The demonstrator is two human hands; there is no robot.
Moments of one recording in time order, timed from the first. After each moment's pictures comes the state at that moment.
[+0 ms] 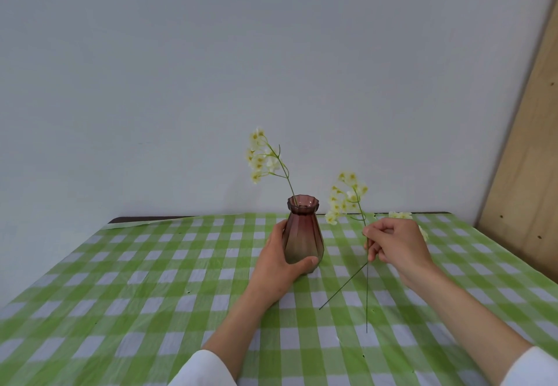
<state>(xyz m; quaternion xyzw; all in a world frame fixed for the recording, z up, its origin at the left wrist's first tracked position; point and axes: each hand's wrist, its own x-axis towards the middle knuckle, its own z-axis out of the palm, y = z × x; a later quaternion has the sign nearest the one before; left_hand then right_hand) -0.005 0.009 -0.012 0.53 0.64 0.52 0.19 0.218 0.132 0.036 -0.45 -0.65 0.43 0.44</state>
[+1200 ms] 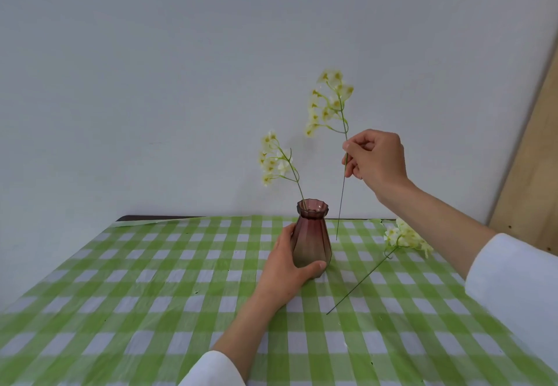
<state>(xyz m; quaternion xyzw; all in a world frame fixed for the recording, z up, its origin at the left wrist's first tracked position) -0.004 0.009 -0.011 0.52 0.65 0.51 0.18 0.145 0.127 0.177 -0.31 -0.70 0.32 0.55</state>
